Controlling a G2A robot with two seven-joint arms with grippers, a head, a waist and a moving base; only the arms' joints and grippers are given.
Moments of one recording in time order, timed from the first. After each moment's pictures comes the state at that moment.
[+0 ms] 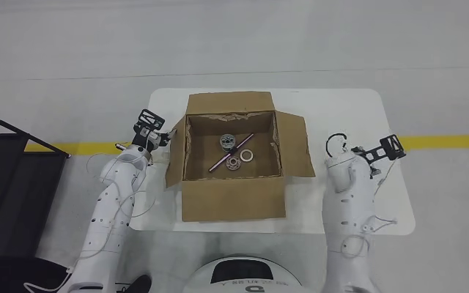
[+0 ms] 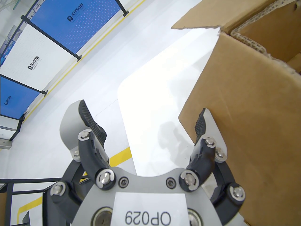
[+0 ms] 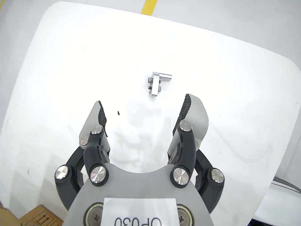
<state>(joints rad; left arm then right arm) 1.32 -1.29 -1.50 -1.33 1.83 -0.26 -0.01 -1.33 -1.66 1.76 -1.54 -1.44 1.01 0.53</state>
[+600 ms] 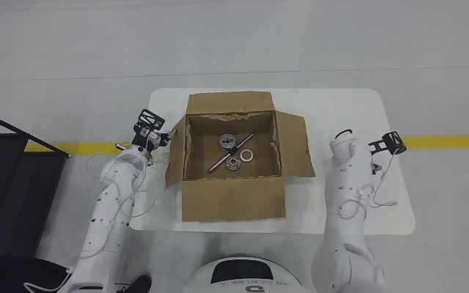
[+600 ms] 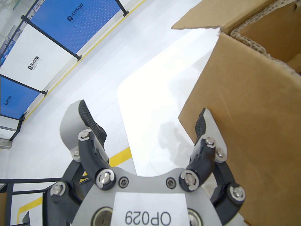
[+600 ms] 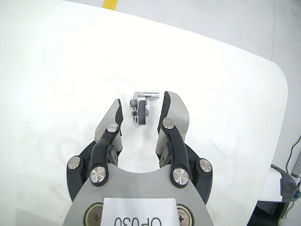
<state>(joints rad) 1.32 -1.29 -1.50 -1.33 1.83 -0.26 -0.01 -1.06 -1.69 2.00 -1.16 -1.68 1.01 0.59</state>
